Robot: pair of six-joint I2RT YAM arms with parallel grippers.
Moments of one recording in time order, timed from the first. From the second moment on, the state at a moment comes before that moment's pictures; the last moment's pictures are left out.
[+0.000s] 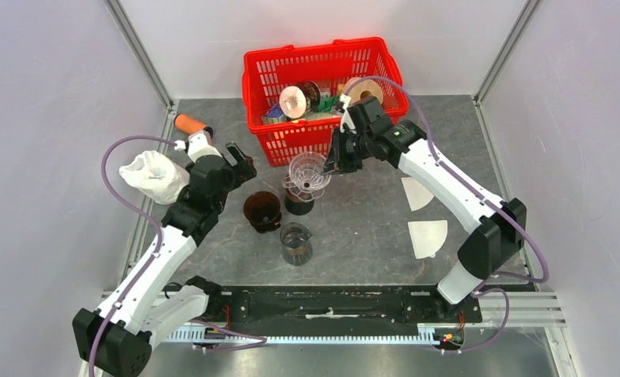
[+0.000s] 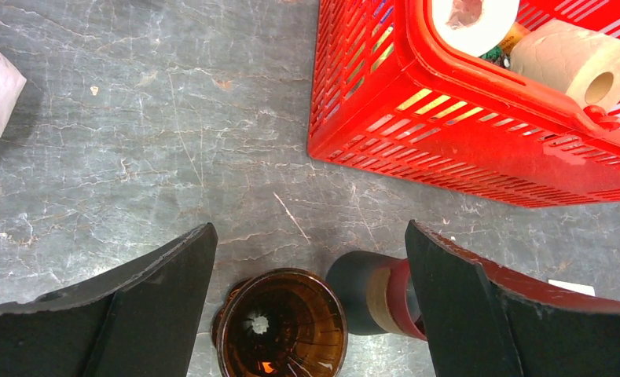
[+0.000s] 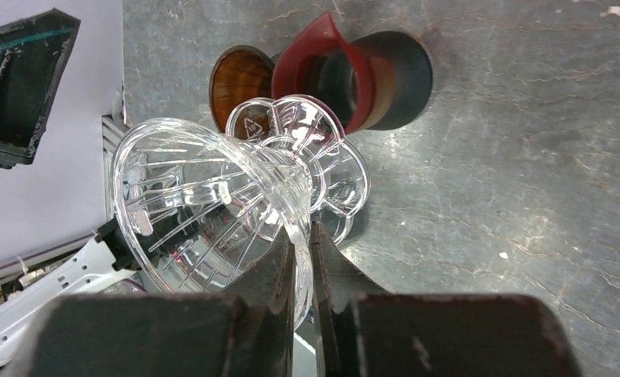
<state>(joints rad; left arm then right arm) -0.39 0.92 0.80 -0.29 -0.40 -0.61 0.60 1.62 1.59 -0.78 -0.34 0.57</state>
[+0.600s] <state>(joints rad) -0.39 0.92 0.80 -0.29 -0.41 -0.61 0.65 1.84 1.83 -0.89 -0.31 0.54</state>
